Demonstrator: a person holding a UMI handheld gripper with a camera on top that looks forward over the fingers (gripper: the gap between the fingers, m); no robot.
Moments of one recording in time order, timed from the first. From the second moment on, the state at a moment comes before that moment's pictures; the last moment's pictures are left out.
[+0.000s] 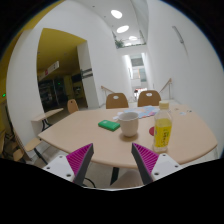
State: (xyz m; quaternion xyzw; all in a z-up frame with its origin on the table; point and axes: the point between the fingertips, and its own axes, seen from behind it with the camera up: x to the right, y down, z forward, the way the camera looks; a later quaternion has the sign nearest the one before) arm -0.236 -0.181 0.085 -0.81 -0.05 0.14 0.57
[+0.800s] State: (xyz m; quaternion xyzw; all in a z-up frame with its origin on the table) arm -0.080 -0.041 0.068 -0.77 0.00 0.03 0.64
